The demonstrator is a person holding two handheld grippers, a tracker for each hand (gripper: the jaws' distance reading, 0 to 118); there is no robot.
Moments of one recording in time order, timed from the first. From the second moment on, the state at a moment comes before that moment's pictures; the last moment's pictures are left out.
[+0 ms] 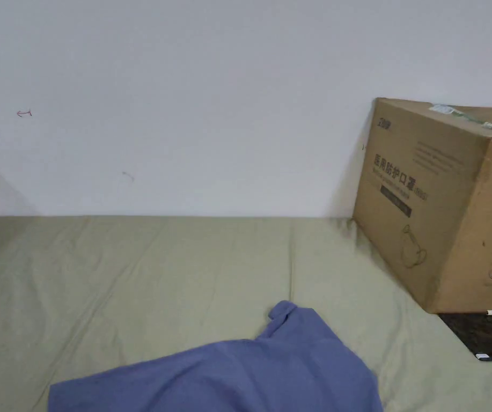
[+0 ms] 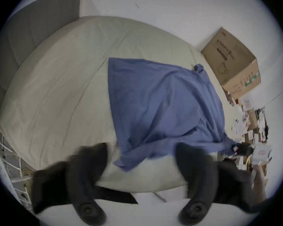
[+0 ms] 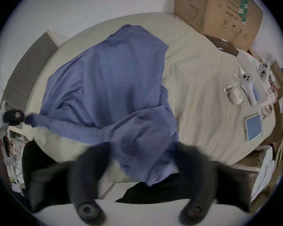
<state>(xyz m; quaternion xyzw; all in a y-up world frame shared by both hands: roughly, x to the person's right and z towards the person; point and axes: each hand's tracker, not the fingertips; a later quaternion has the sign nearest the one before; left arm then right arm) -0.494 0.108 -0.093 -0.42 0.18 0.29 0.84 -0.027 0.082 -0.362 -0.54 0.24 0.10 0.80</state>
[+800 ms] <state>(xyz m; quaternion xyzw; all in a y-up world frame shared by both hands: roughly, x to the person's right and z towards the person) -0.528 0.177 -0.148 -0.28 0.23 0.22 0.91 -0.093 0.197 -0.382 -0.32 0.37 -0.08 0.87</state>
